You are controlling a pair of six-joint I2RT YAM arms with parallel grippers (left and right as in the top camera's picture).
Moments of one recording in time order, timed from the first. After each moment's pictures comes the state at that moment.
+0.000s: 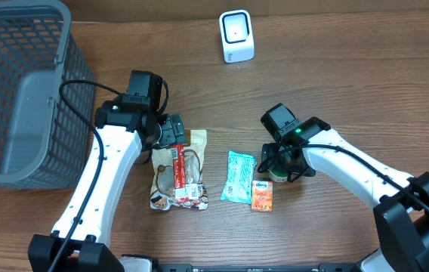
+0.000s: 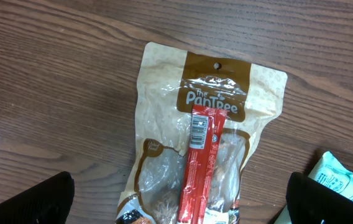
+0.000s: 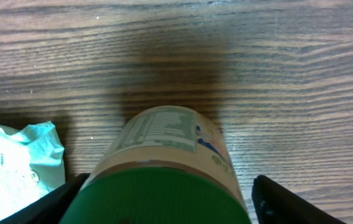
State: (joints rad) left arm -0.14 1.51 1.25 -1.07 -0.10 -0.42; right arm 0.58 1.73 1.09 -0.84 0.01 0.67
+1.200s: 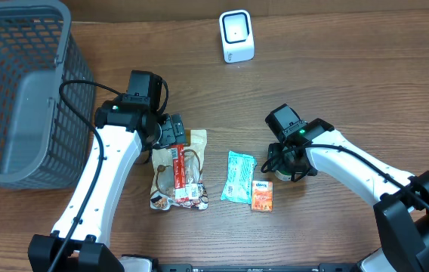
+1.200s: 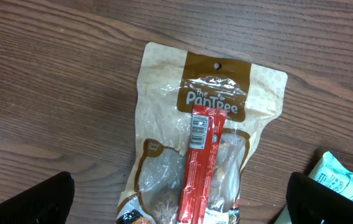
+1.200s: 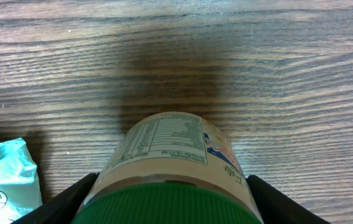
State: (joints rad) left arm -0.14 1.51 1.25 -1.07 -0.10 -0.42; right arm 0.55 1.73 1.06 -0.80 0.04 0.64
